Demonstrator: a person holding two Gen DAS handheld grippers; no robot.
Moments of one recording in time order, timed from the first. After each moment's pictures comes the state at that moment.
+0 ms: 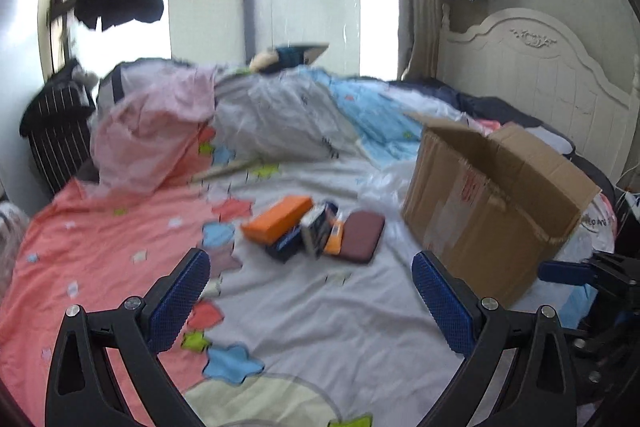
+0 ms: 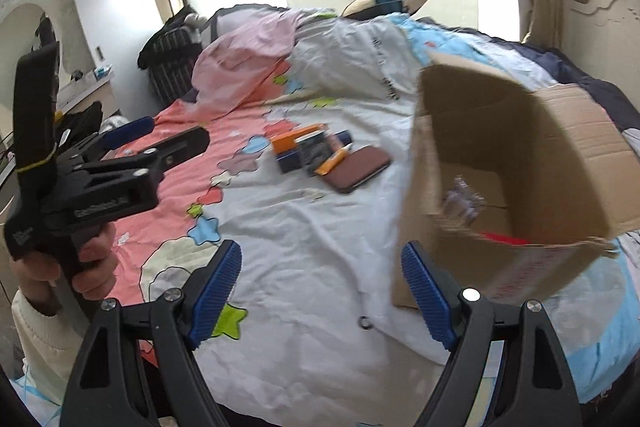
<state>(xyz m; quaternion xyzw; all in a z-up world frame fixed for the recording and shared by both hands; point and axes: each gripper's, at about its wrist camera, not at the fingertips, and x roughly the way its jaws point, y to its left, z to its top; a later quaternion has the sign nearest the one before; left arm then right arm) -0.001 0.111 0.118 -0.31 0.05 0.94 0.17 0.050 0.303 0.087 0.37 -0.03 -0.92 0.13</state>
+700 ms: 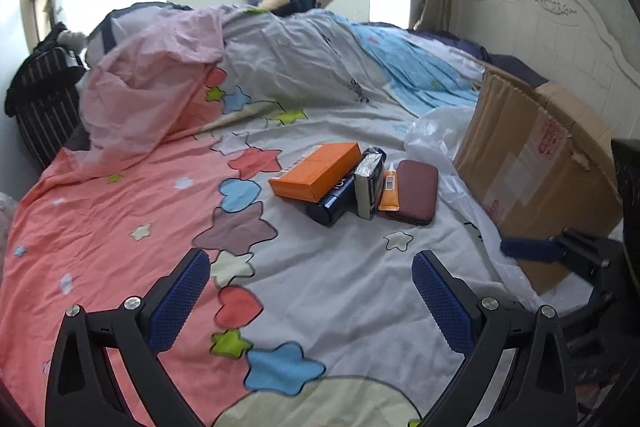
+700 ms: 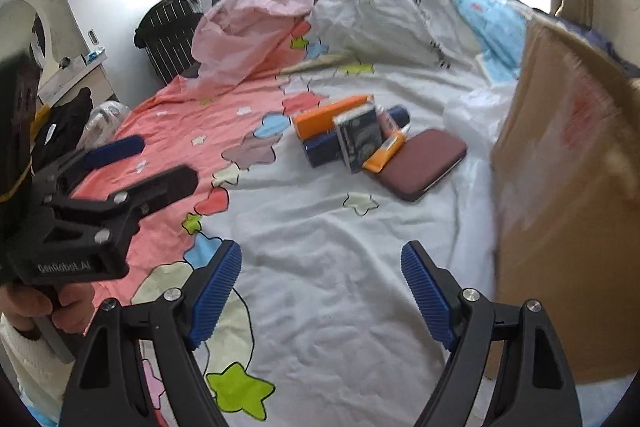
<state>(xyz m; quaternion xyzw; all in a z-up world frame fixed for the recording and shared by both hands) -0.080 0.090 0.062 -0.37 0.07 0.91 0.18 -0.046 0.245 0.024 0.42 -0.04 -0.89 0.15</state>
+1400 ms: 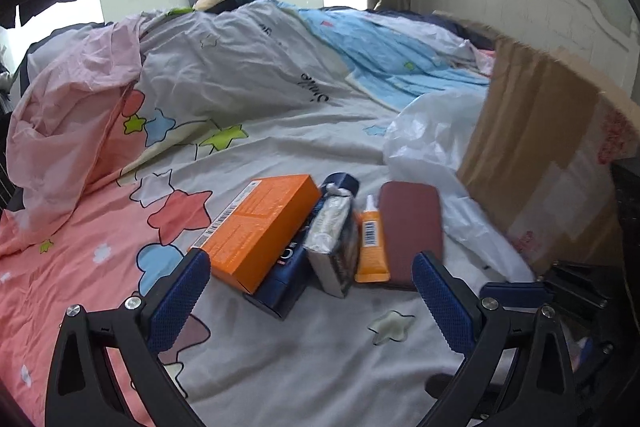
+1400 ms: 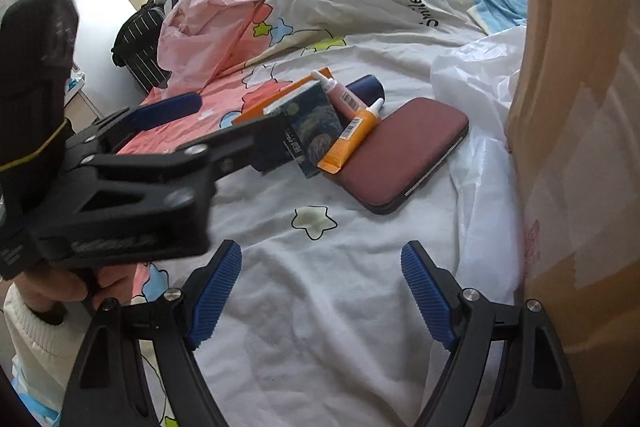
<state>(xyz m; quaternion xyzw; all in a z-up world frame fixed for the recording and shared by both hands) -0.168 0.163 0.014 -0.36 0.13 0.90 0.23 -0.102 0.278 -0.025 0.44 -0.11 -0.88 0.16</state>
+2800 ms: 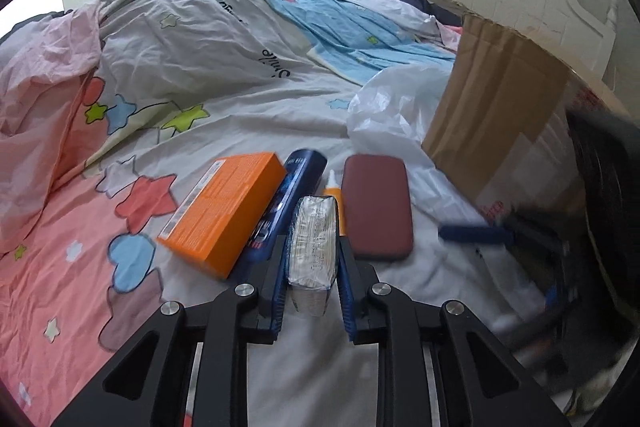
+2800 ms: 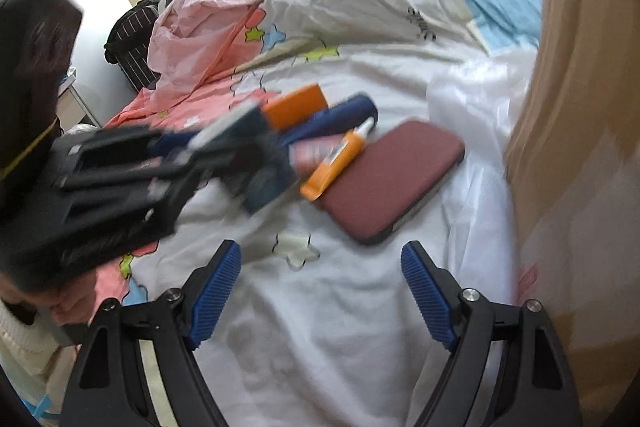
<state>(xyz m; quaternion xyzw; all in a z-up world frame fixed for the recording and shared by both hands) -0.155 0.159 0.019 -0.40 0.14 0.86 0.29 -0.121 0.280 -0.019 0.42 -0.08 -0.89 0.14</state>
